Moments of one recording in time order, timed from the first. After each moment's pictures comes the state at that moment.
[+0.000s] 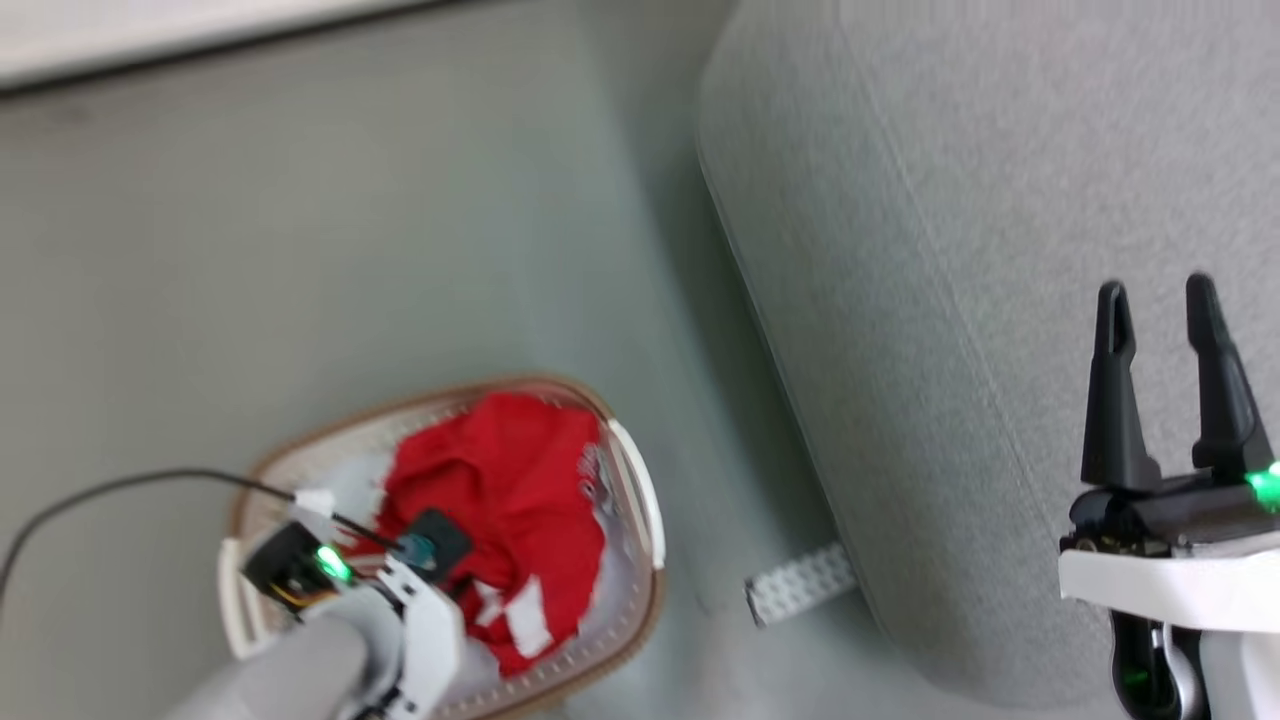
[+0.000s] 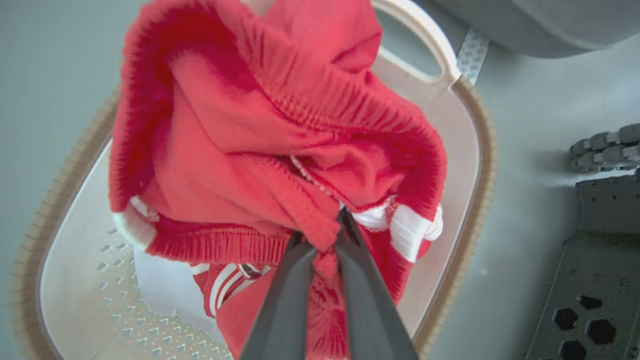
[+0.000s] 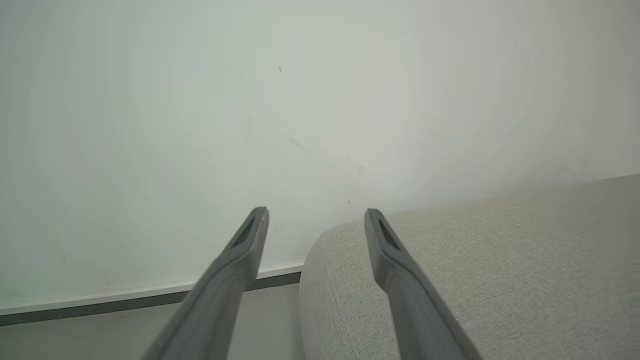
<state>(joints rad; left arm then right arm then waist) -0.78 0.38 -1.24 0.97 -0.54 -0.13 -0.10 -0.27 -0.05 0.04 -0.09 0.39 0.13 -0.26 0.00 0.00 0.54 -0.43</state>
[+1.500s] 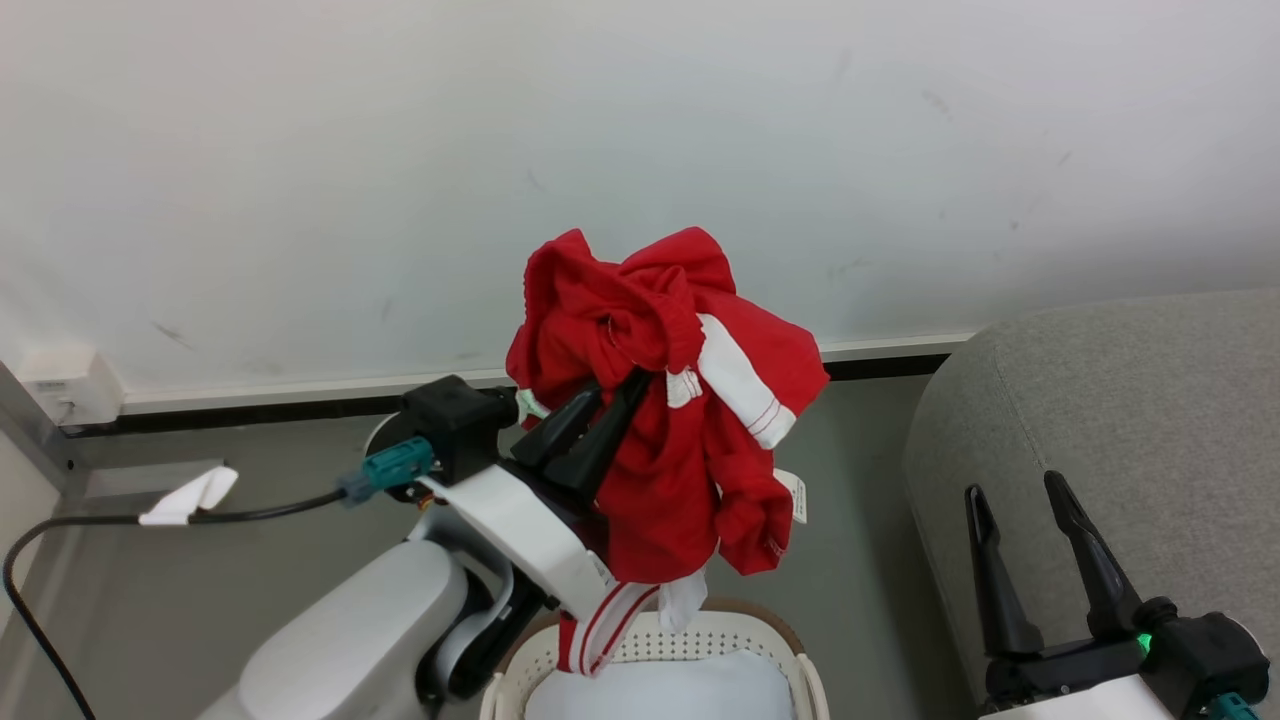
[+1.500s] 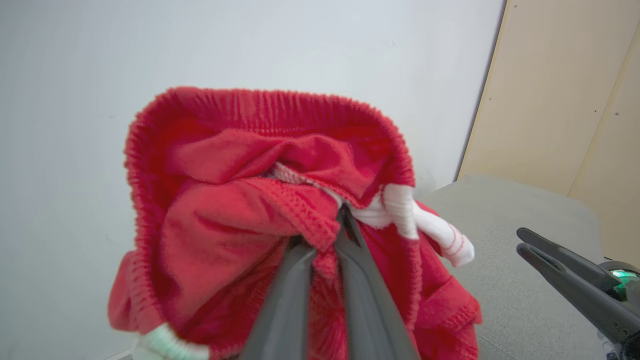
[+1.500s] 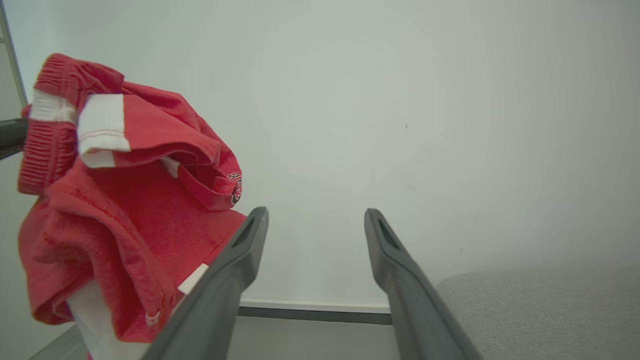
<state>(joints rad) -0.67 0.38 -0.87 0.18 -0.78 0.03 -0.24 -0.07 -0.05 0.12 0.07 0.25 0.13 -0.26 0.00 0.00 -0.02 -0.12</state>
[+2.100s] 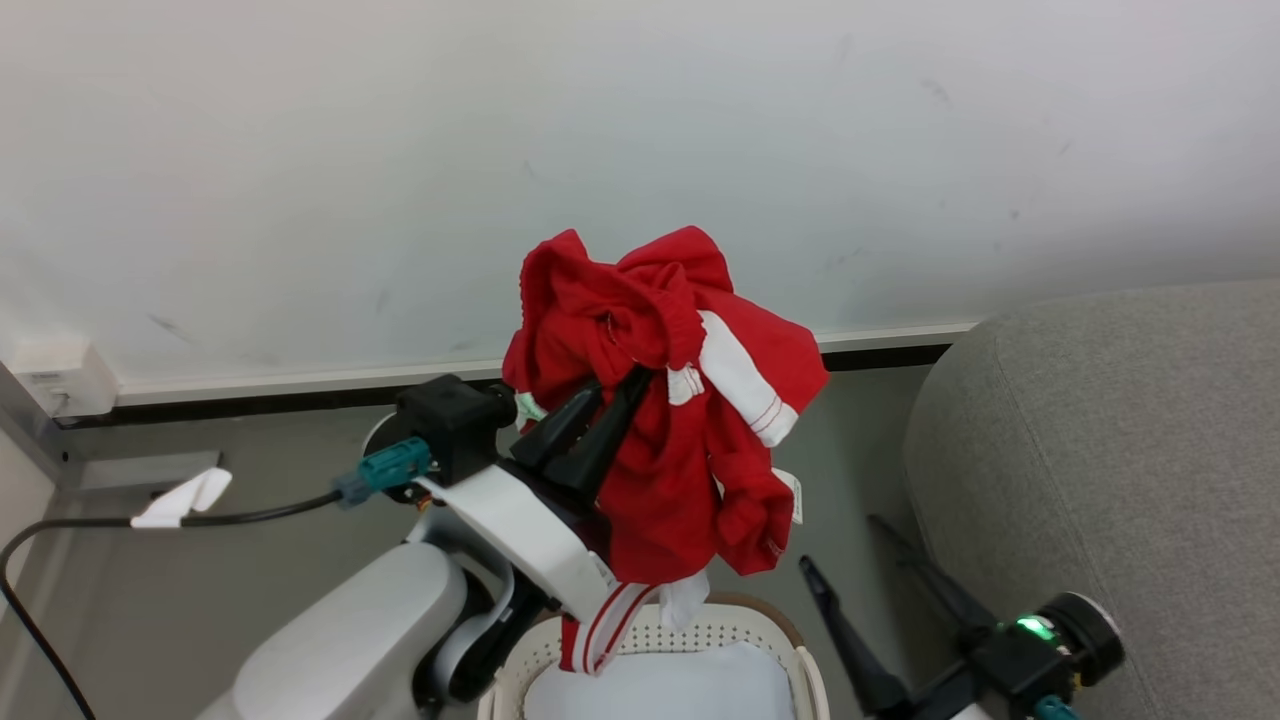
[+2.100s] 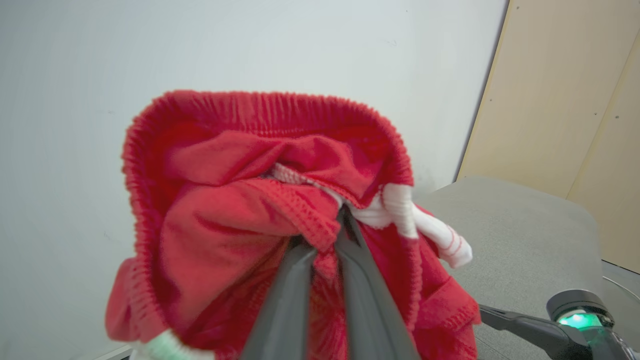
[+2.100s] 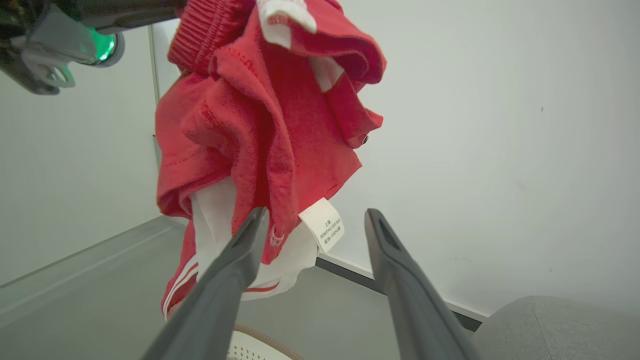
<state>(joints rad) -0.66 0.41 -0.87 0.12 -0.78 0.06 -0.21 -0.15 -0.14 0.42 0.18 0.19 0.13 -0.26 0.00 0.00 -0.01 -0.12</state>
